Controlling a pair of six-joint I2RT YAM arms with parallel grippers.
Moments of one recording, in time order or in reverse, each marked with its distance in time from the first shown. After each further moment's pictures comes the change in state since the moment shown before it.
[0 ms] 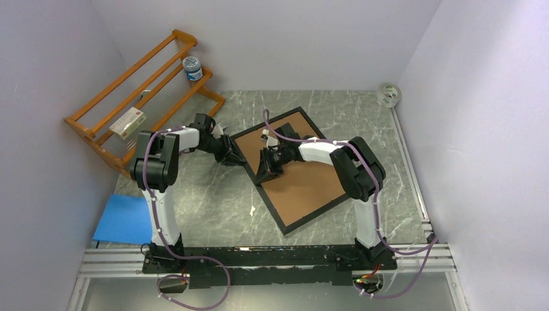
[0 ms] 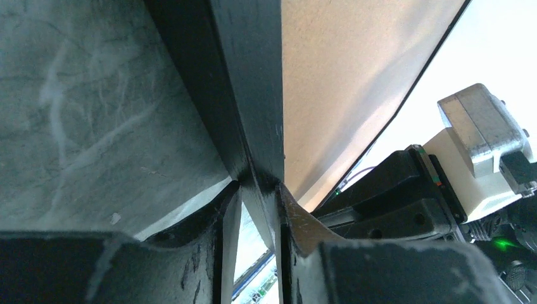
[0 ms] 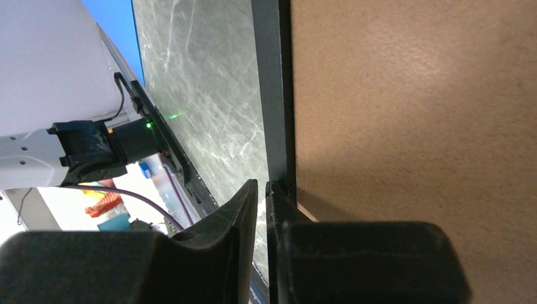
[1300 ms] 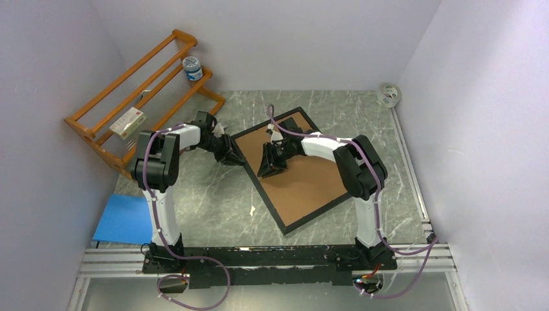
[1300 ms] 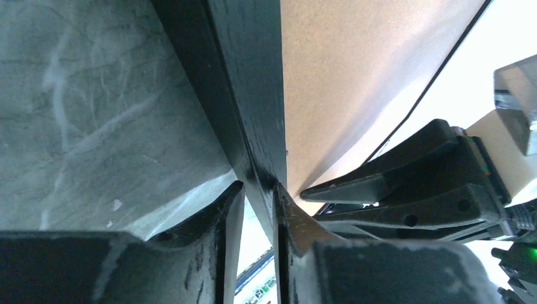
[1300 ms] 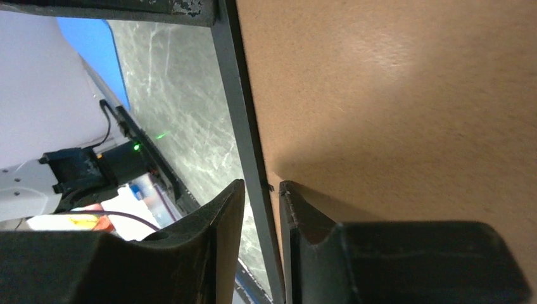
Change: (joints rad) left arm -0.006 0.000 0.048 -0.094 -0.047 0.023; right arm -0.043 0.016 0.060 -0.093 0.061 -0.011
